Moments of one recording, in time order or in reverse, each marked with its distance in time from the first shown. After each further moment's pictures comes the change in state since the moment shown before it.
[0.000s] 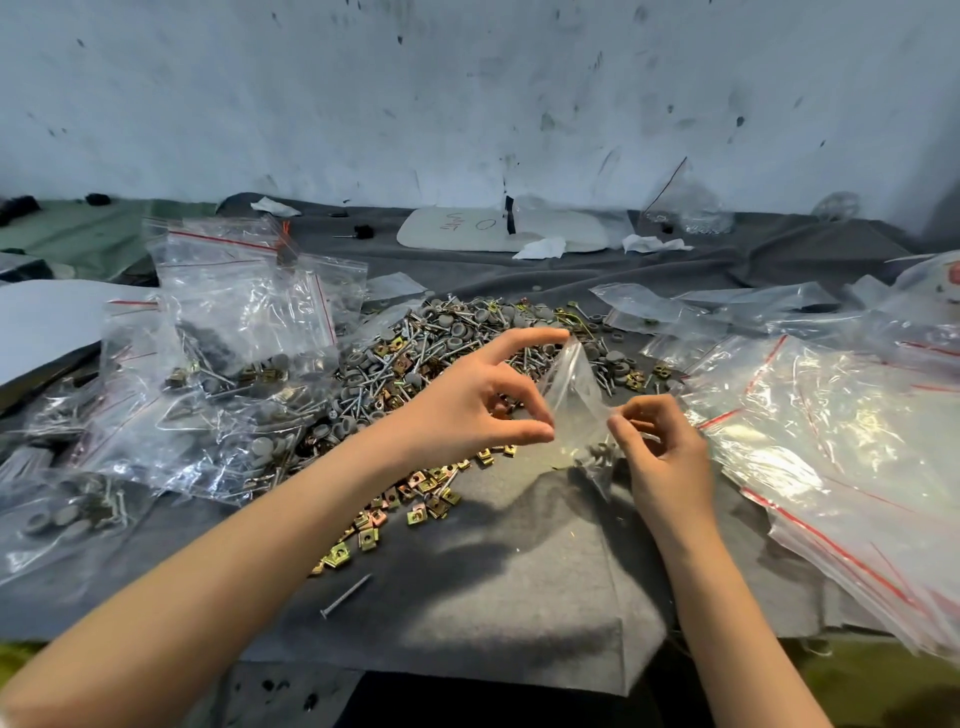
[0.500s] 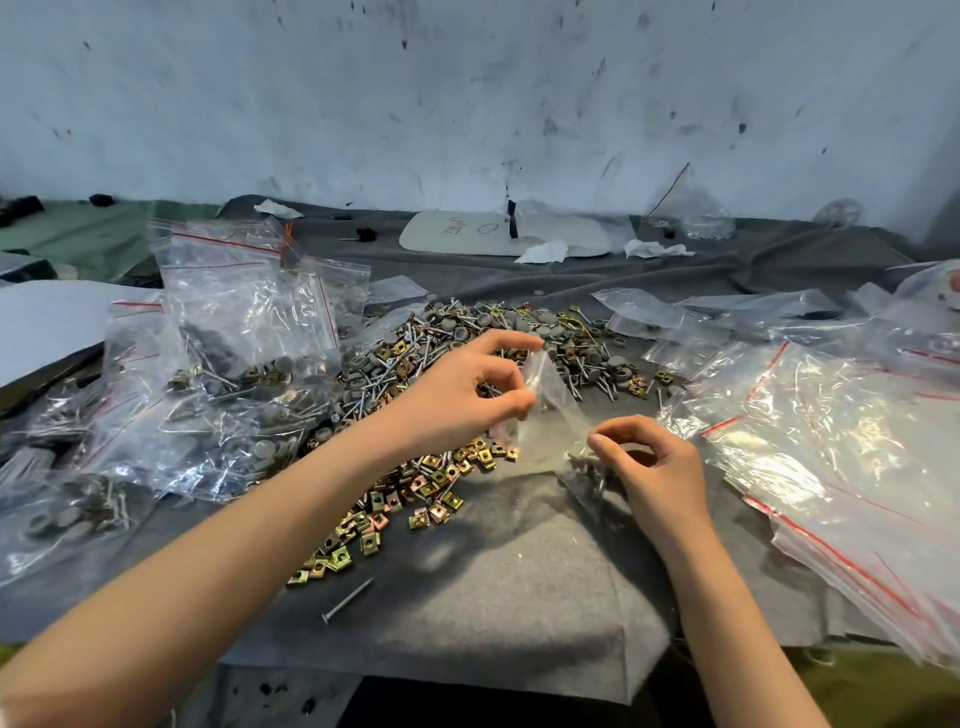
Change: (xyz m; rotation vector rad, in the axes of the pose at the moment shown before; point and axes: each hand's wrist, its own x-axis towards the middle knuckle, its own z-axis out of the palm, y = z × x) left_hand 0.005 -0.003 -0.008 0.041 0.061 -0.172; right_hand 0.000 0.003 0.000 -0.038 -0.139 0.089
